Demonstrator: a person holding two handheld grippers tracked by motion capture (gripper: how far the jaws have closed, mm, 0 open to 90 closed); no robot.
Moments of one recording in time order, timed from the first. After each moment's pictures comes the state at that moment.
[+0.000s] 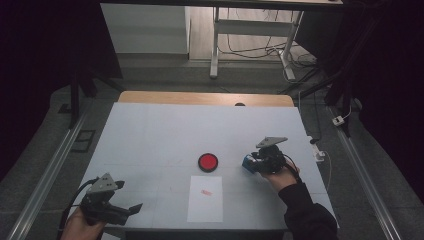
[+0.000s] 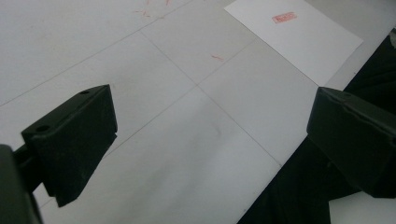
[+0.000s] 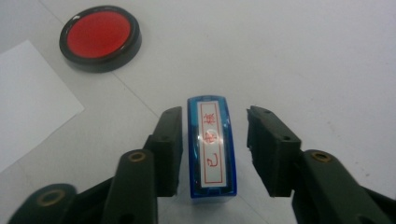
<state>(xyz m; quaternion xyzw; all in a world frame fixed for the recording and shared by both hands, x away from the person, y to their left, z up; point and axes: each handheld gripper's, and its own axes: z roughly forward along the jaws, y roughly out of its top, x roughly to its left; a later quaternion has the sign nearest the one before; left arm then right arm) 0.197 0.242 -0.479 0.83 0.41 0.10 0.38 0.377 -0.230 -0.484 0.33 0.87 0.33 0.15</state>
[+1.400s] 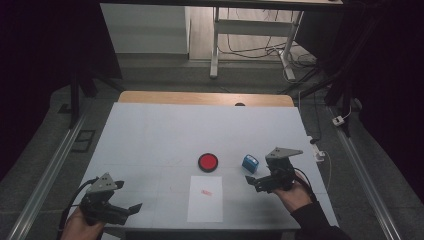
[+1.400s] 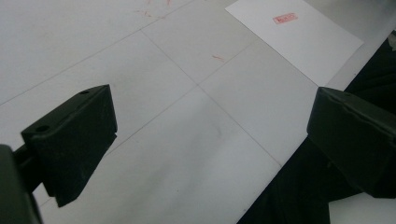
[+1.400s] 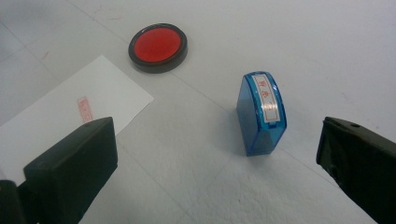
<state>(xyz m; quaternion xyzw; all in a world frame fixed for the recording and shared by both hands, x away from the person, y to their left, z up) 0.197 0.243 -0.479 0.83 0.41 0.10 0.38 0.316 -0.241 -0.455 0.36 0.85 0.37 0.14</state>
